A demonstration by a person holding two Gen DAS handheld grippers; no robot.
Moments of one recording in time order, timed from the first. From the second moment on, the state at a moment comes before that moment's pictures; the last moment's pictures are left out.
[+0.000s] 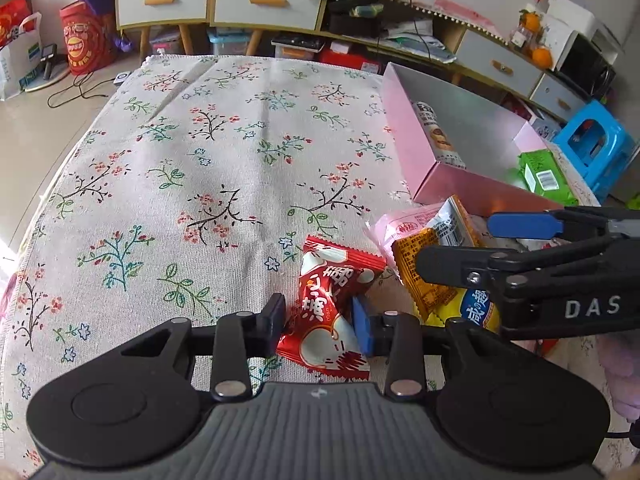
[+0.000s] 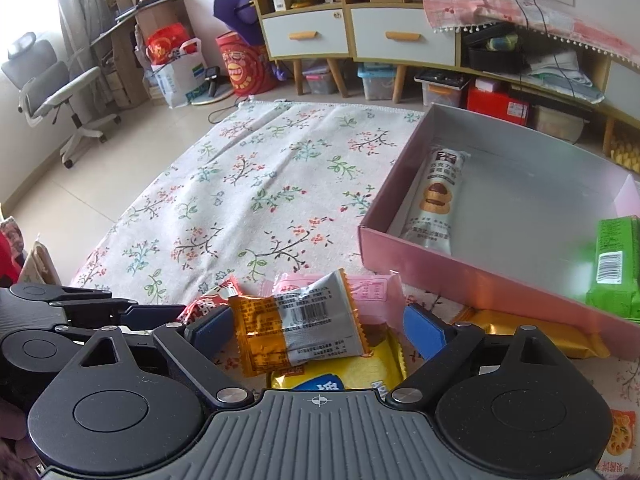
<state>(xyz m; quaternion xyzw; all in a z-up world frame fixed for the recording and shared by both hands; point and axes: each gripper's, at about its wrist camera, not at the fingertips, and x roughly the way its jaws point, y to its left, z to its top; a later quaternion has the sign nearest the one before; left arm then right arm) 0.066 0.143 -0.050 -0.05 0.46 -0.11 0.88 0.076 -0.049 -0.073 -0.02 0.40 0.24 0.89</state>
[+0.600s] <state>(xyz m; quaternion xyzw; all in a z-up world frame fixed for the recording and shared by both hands) 0.065 0.136 -0.050 -0.03 0.46 -0.12 0.88 0.088 -0.055 -0.075 0.01 0.42 0.17 0.89</state>
